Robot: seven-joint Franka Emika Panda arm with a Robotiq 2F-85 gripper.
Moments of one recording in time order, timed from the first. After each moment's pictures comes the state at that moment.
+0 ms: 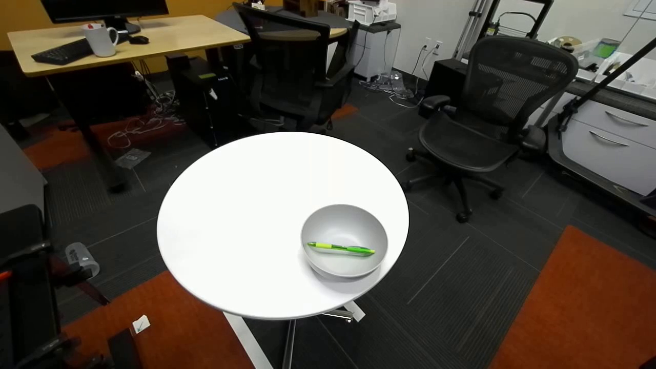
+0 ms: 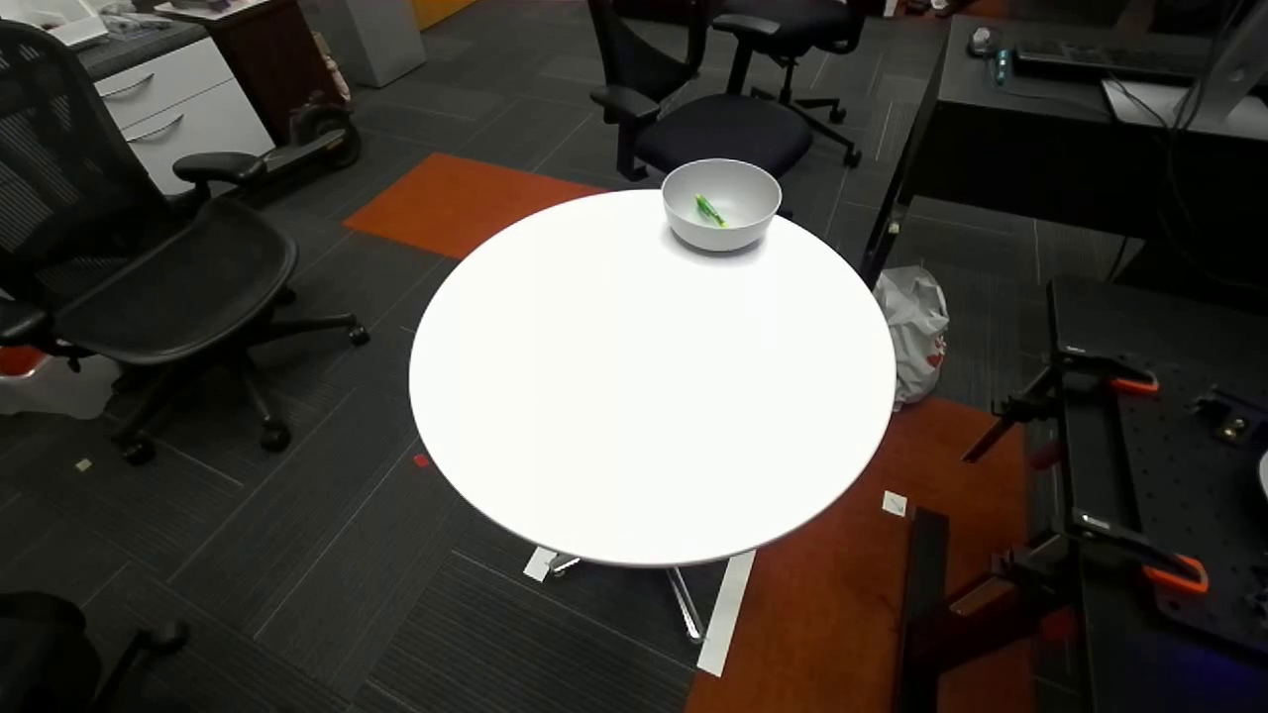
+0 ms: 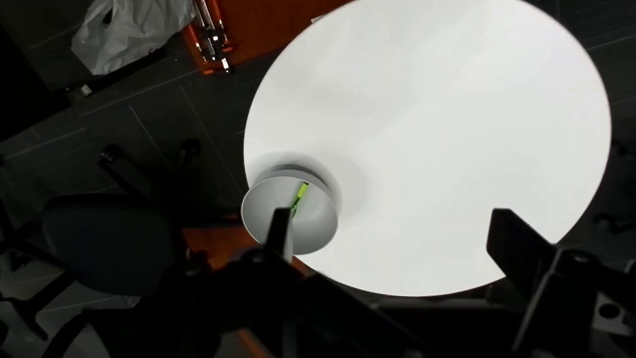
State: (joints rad) arm -0.11 -0.59 0.15 -2.40 -0.13 1.99 0.42
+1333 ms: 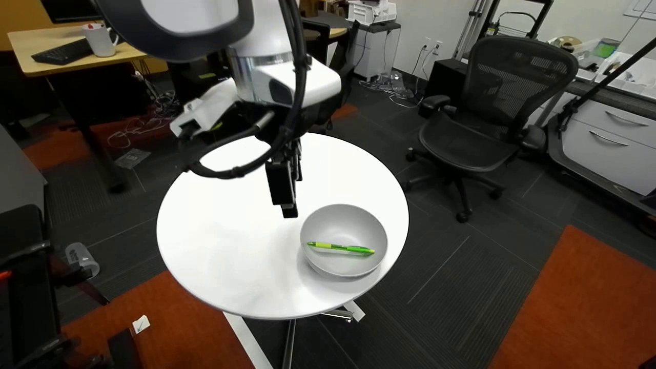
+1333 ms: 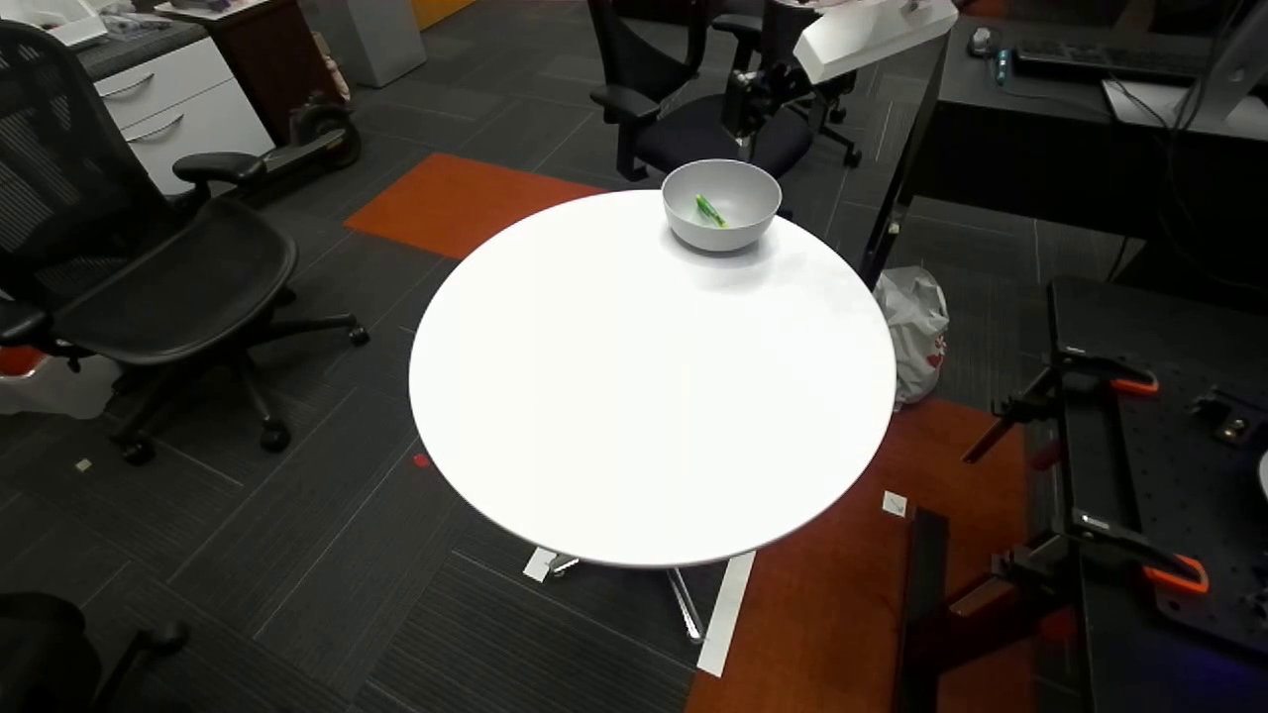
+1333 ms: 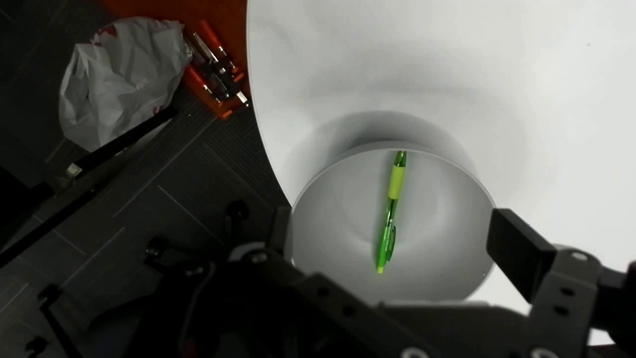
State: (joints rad) arm -0.17 0.27 -0.13 -2.12 -0.22 2.47 0.60
